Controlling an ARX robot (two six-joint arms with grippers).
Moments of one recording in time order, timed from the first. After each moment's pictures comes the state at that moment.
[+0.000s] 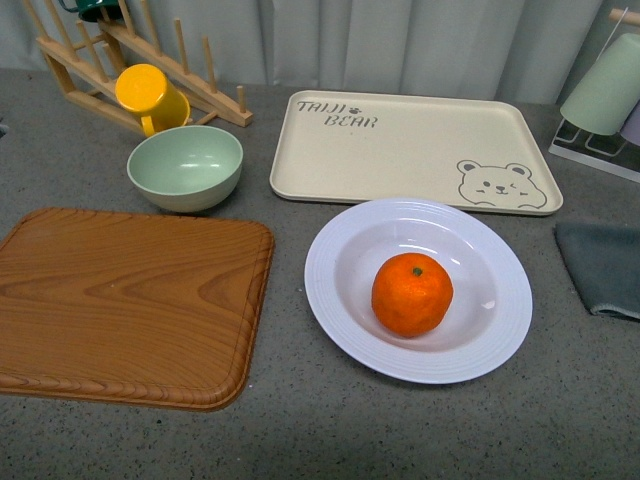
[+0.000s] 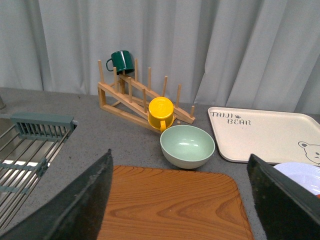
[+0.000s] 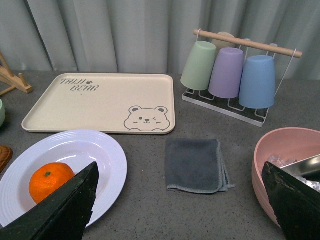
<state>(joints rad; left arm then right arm) 0.00 0.00 0.02 0.00 0.00 -0.01 -0.02 0.50 0.07 0.22 -0.04 -0.01</state>
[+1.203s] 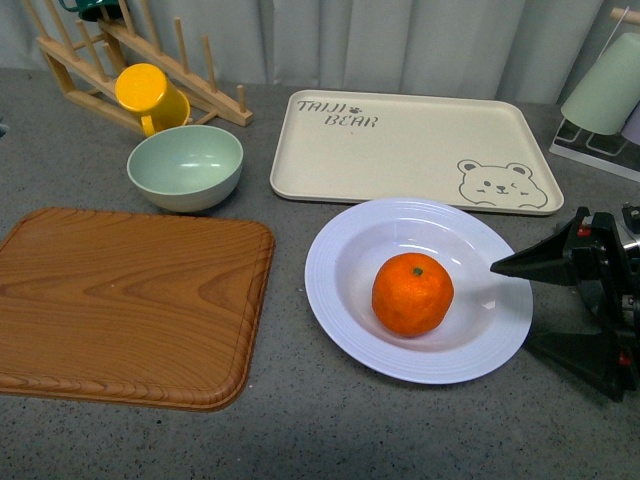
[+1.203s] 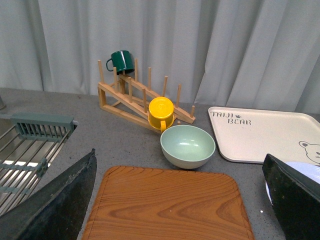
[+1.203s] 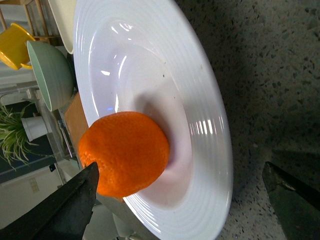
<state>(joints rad) 0.00 0.00 0.02 0.00 0.00 -0.01 -0.08 2.17 0.71 0.49 -0.80 0.72</state>
